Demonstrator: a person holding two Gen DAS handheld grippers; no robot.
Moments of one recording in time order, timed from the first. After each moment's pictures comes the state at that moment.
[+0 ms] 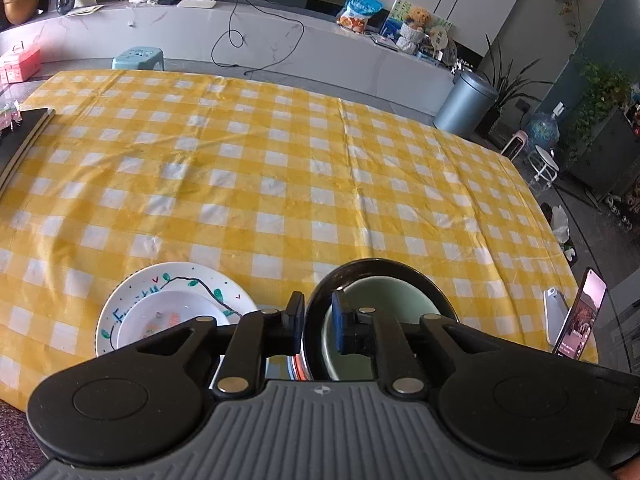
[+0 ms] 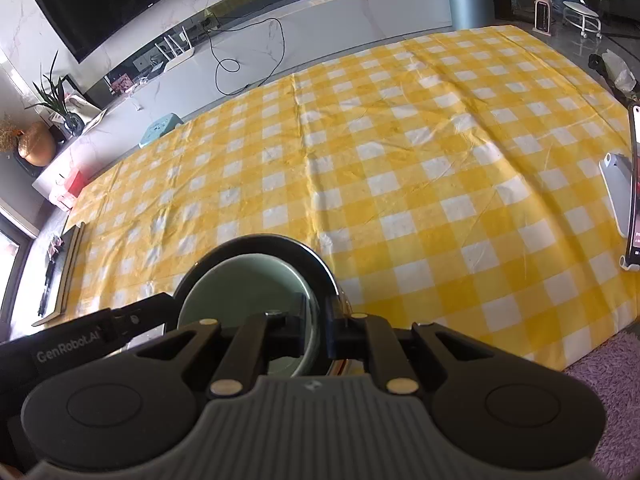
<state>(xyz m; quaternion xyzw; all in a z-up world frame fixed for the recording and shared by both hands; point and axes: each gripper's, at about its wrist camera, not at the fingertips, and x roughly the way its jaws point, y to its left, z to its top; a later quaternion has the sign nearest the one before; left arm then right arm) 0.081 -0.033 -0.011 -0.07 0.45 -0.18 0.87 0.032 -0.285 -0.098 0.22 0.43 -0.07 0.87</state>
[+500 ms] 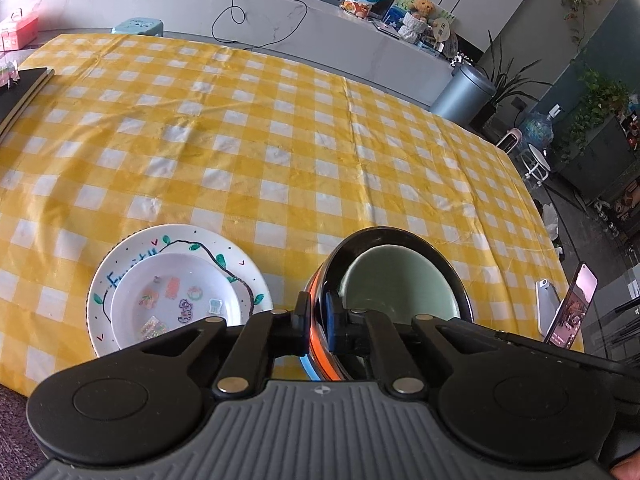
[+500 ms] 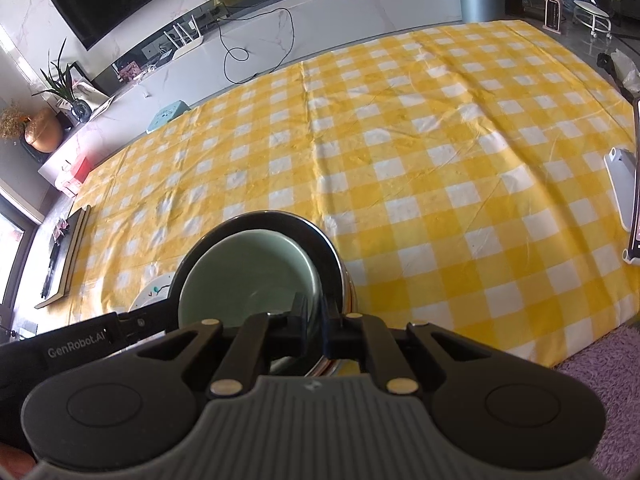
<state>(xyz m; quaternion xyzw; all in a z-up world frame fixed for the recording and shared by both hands) 0.080 -0.019 -0.031 -0.10 0.48 -0.20 0.85 0.025 -0.280 -0.104 0.21 0.44 -0.05 0.87</state>
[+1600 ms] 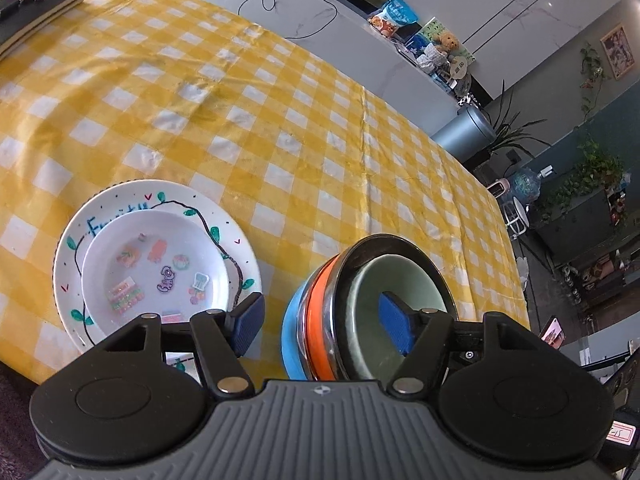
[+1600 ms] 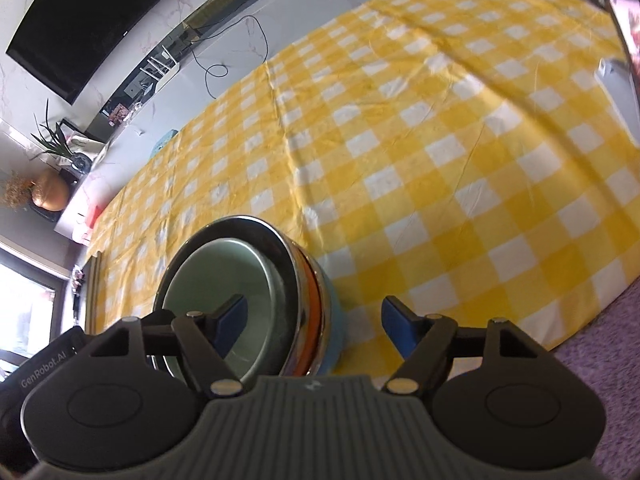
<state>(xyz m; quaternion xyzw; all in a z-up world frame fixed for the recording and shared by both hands) 0.085 0.004 -0.062 -0.23 0.48 -0.19 0.83 0.019 -0.315 -0.141 0.34 0.43 -0.05 0.83</state>
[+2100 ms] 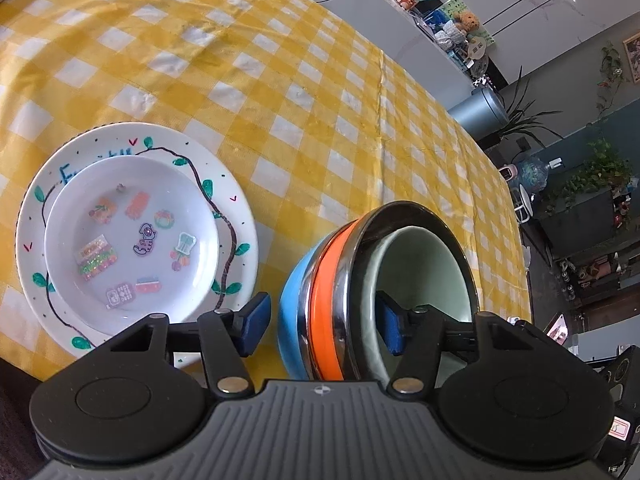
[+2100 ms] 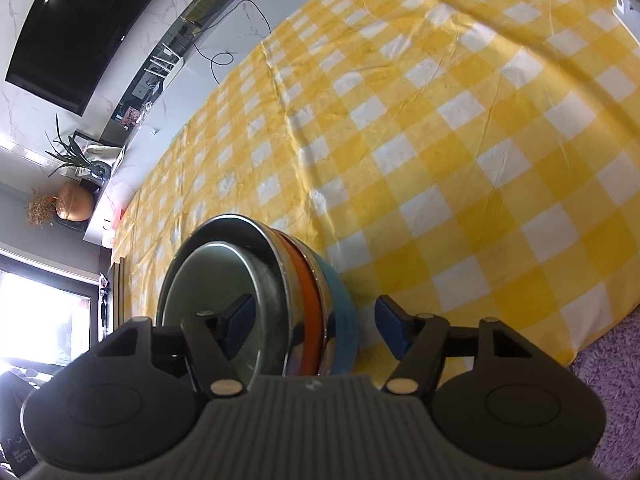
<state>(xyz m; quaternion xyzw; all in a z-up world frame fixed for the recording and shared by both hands) 0.096 -0.009 -0.091 -0.24 0.53 -0.18 0.79 0.035 -0.325 -0.166 0.40 0.44 -0.02 0.80</state>
